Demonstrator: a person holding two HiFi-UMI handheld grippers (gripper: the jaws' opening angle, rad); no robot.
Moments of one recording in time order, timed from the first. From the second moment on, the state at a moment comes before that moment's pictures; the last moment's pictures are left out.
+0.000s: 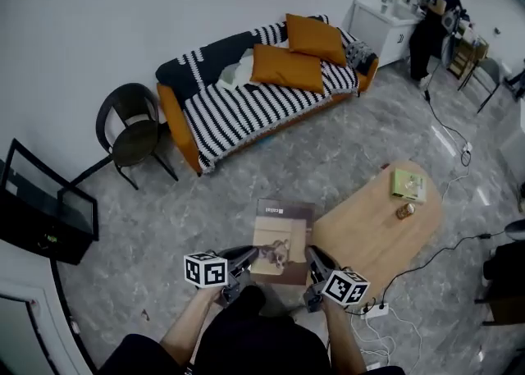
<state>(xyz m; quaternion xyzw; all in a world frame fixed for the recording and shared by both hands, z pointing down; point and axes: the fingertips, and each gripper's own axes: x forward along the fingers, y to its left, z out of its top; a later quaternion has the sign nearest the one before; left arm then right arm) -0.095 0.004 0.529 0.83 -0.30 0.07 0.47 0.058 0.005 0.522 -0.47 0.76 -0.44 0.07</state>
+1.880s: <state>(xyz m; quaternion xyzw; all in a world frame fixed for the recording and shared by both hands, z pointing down) -0.303 -0.451 0.529 0.78 -0.40 0.00 0.48 -0.154 -0.487 0.531 -0.34 0.81 -0.48 0.02</state>
